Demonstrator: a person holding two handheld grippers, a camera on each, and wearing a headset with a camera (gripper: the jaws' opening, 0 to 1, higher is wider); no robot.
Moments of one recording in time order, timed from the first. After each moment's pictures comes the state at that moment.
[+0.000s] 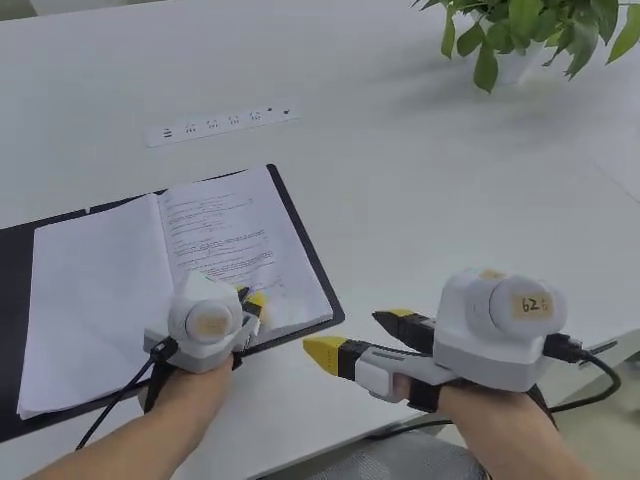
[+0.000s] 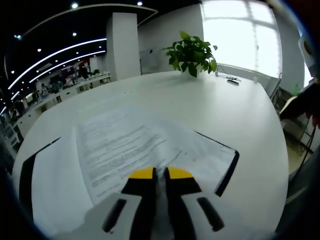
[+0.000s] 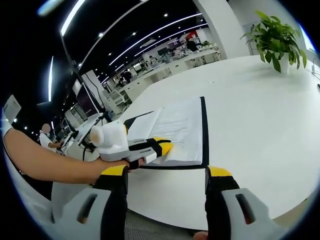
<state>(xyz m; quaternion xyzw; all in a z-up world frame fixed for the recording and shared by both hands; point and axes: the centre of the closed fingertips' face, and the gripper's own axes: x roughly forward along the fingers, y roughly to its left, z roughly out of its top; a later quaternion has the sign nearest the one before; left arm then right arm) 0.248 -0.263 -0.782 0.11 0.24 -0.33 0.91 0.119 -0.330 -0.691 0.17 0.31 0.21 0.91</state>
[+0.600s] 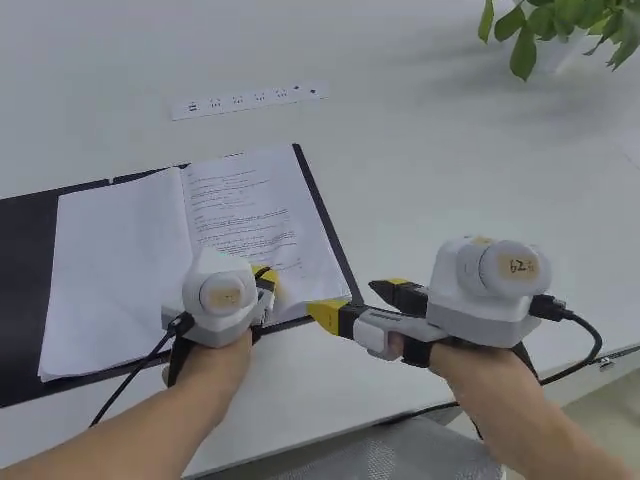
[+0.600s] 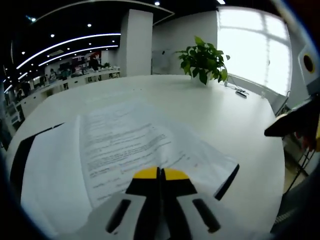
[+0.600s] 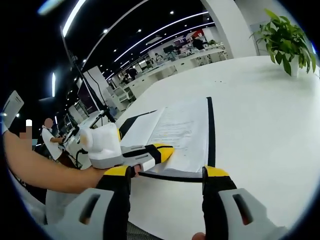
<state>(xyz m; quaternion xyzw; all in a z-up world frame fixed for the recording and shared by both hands) 0.248 -0.259 -0.780 0.02 0.25 -0.29 0.92 0.157 -0.313 -0.703 0.16 0.31 0.24 0.91</state>
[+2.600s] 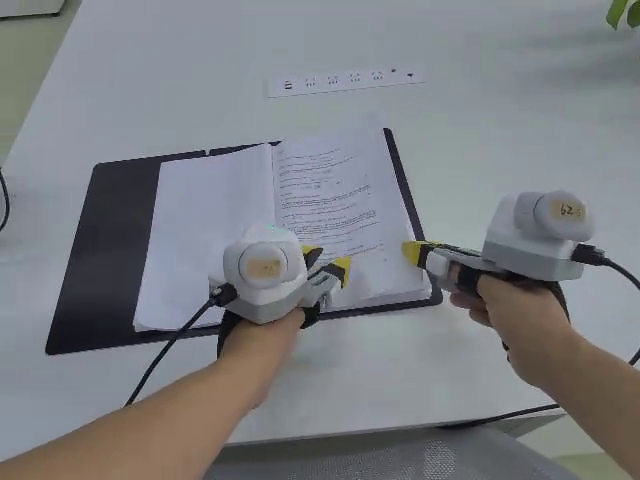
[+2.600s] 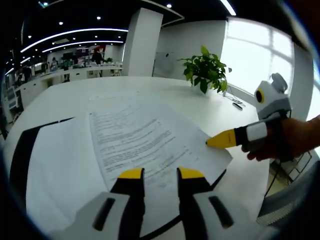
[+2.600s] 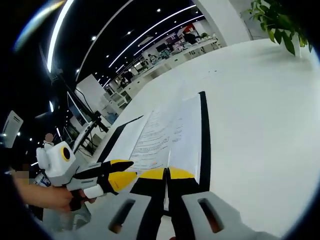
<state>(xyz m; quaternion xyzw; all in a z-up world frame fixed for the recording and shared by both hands) 0.235 -0.228 -0.747 -0.02 0.26 -0.31 0.91 0.223 -0.312 -0.729 0.22 0.32 0.23 0.89</state>
